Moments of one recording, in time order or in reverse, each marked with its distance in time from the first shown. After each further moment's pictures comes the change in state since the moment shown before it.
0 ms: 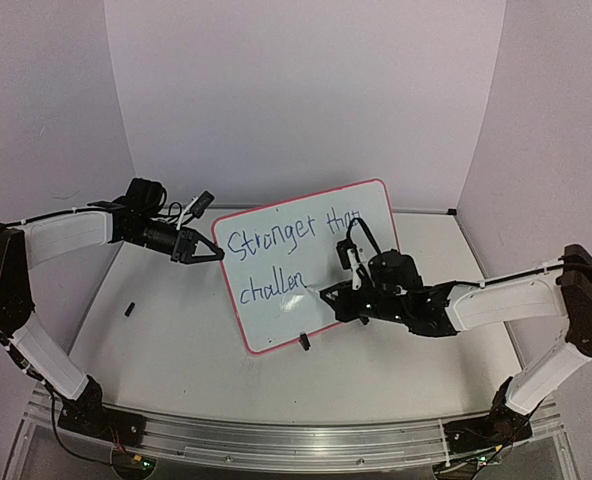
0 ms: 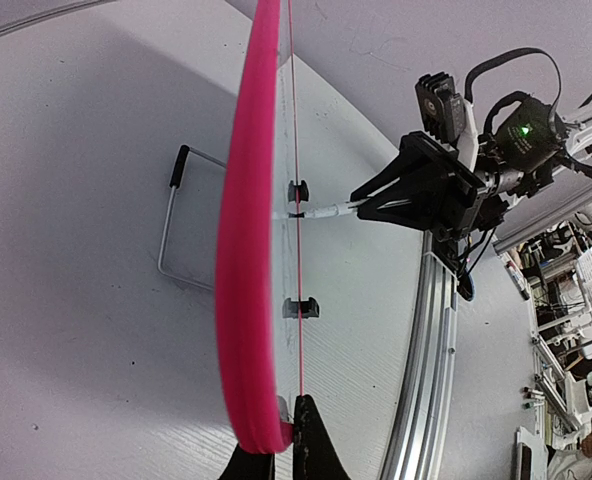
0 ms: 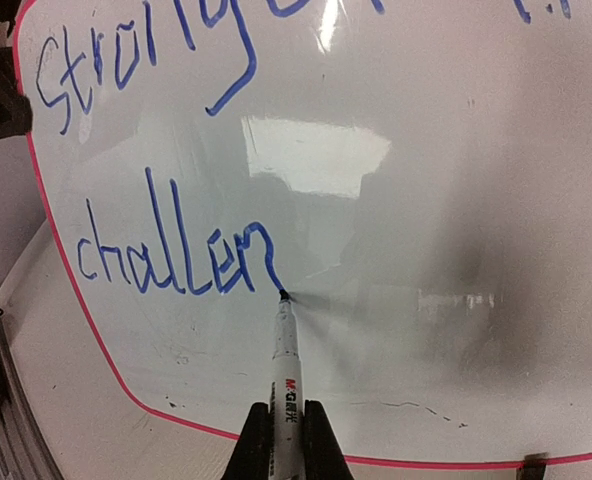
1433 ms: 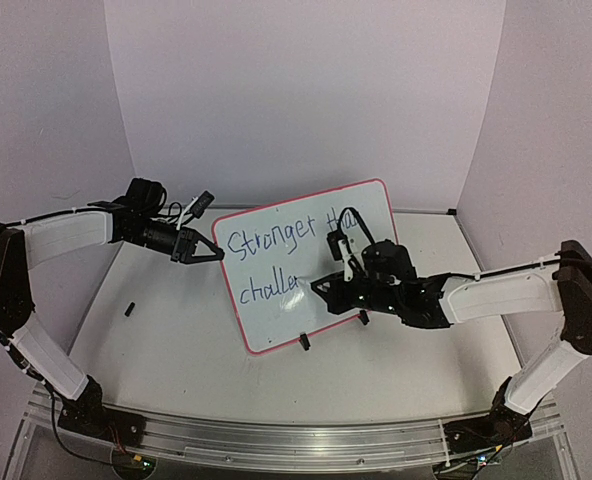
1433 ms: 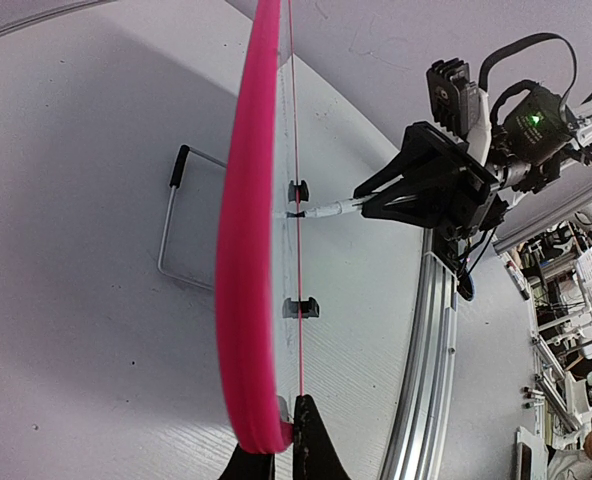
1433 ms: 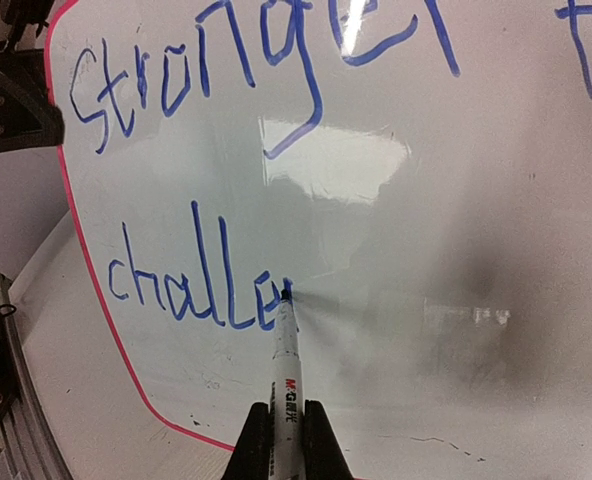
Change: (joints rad) left arm 0.000 0.000 0.000 0.000 0.000 0.000; right arm 0.005 0.031 0.079 -0.020 -0.033 -0.039
